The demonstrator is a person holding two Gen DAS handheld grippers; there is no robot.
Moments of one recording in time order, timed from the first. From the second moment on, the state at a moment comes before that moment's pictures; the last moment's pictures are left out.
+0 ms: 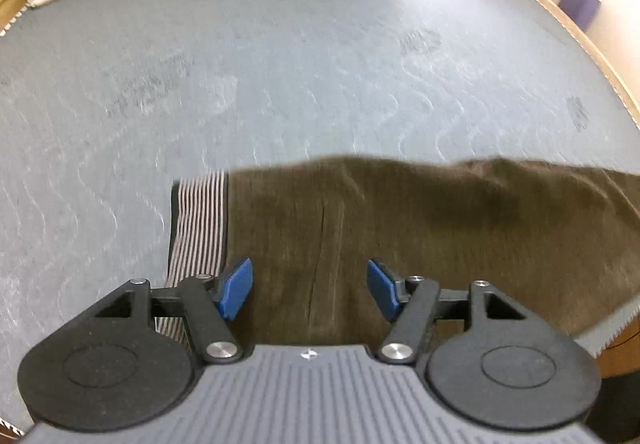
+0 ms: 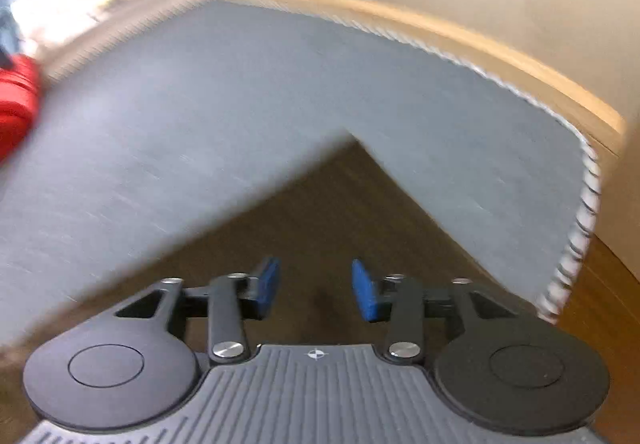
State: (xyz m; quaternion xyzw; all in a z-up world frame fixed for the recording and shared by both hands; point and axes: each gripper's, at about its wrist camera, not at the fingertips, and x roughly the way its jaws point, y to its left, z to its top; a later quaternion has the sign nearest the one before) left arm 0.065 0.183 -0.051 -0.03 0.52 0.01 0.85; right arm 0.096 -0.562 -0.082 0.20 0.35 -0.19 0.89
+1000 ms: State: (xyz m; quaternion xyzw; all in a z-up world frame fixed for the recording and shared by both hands) left arm 0.142 0.130 -0.082 0.08 0.51 -0.05 0.85; right arm 0.138 -0.550 -0.059 0.27 0.28 -0.20 0.90
